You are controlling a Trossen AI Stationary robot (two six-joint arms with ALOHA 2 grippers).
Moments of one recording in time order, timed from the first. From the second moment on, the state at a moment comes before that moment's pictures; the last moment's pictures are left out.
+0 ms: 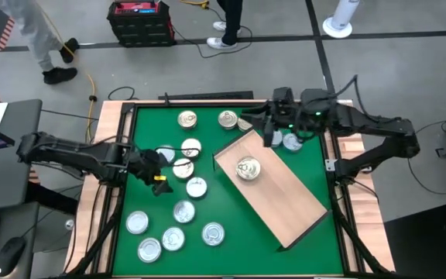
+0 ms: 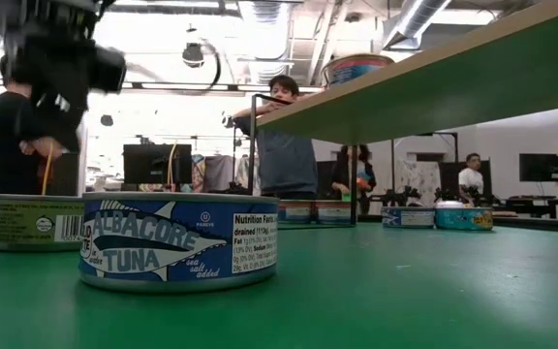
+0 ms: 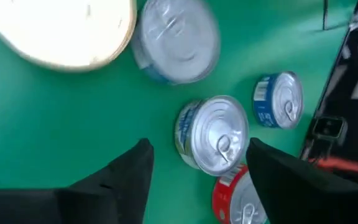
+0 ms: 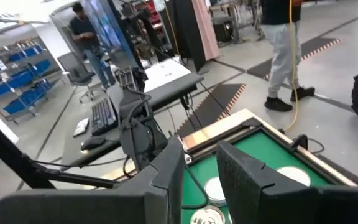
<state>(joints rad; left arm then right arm) -0.08 0.84 0.55 -0.52 0.19 -0.94 -0.04 1.30 1.50 -0.32 0.19 0.36</state>
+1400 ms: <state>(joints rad) -0.29 1.29 0.63 -0.46 -0.04 -1.08 -0.03 1.26 1.50 -0.35 0.15 0.35</state>
